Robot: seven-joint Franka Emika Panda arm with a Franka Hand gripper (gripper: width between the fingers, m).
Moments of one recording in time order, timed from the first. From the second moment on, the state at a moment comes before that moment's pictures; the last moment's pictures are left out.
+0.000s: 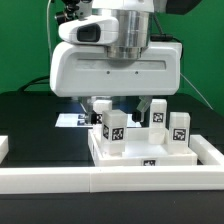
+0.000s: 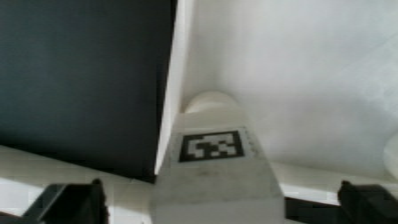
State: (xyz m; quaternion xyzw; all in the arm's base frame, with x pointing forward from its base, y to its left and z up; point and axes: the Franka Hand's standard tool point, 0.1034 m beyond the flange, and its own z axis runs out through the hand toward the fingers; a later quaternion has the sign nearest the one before) arm 0.600 -0.014 0.082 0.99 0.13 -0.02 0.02
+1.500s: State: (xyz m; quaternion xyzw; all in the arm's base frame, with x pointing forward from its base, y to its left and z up) arm 0.605 -0.023 0.079 0.94 -0.33 0.03 -0.01
